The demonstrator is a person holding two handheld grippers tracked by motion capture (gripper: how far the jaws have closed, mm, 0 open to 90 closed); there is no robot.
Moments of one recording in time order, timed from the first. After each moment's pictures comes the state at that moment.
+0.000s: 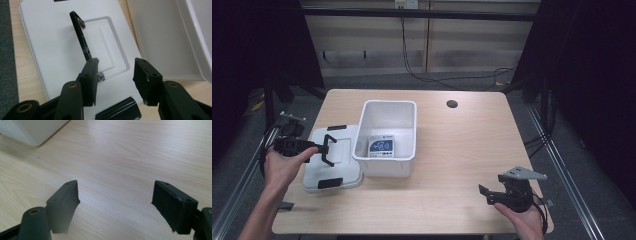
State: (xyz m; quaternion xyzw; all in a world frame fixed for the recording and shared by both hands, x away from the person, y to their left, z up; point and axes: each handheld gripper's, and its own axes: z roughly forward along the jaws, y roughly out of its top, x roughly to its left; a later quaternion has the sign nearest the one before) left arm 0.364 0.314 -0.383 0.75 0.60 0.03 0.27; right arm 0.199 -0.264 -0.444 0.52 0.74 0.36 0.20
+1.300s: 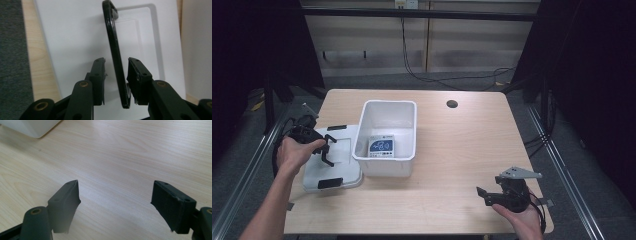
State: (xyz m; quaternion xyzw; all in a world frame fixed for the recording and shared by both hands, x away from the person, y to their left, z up) left arm 0.423 0.303 -0.419 0.74 0.66 -0.02 0.13; right arm 0.202 -0.259 -0.448 0.52 0.76 0.35 0.18
